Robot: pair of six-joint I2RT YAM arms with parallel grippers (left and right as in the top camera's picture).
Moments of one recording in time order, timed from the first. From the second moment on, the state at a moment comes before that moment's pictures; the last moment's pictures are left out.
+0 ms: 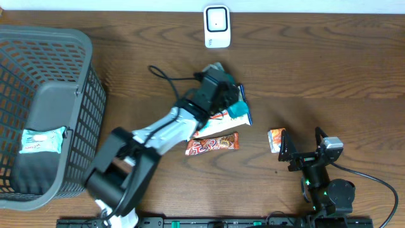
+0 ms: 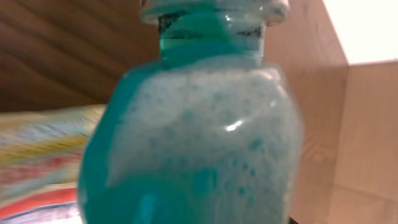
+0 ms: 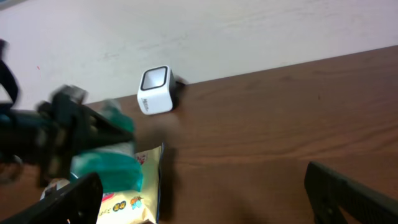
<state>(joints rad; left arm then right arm) -0.65 1.89 1.09 0.10 0.15 -1.14 0.03 0.01 0.01 -0.06 -0.16 0.25</state>
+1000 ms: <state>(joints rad) -0.79 1.84 1.10 -0.15 -0.02 -1.01 0.03 0.01 0.01 -0.06 -0.16 0.25</state>
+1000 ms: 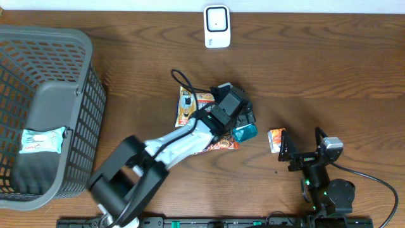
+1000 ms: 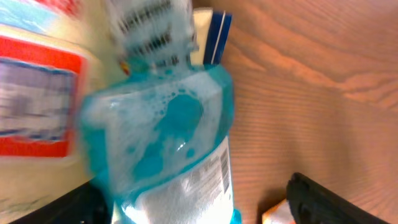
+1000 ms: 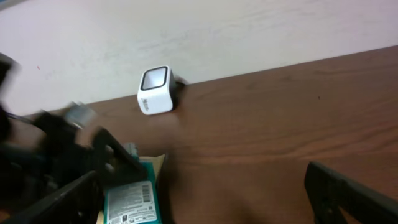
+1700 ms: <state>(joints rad) -0.67 1.18 1.10 -0.46 -0.54 -0.67 0.03 0.01 0.01 -0.06 -0.16 0.25</state>
